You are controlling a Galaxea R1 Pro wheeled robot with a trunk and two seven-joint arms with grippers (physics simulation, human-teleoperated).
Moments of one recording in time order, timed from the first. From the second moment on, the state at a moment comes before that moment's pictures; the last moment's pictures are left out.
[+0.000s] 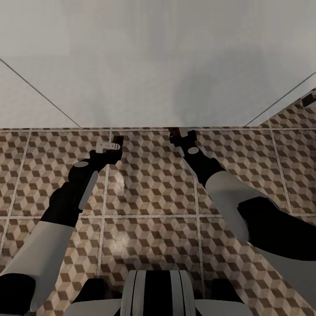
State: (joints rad) left arm -0.96 0.08 -0.18 -1.26 0.11 0.58 0.05; right arm -1.42 0.17 0.23 -0.31 0.19 -0.08 -0.17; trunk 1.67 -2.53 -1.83
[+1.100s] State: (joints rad) left arm -0.96 0.08 -0.18 -1.26 0.11 0.58 0.05; right arm -1.42 0.17 0.23 -0.31 0.19 -0.08 -0.17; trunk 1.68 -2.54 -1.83
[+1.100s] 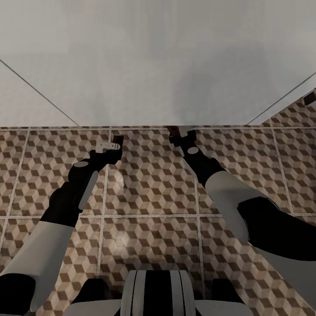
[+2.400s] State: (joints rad) left arm -0.96 0.08 -0.18 -1.28 0.11 0.58 0.05; right arm -1.42 0.17 0.22 -0.27 0.18 -0.01 -0.05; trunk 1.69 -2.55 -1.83
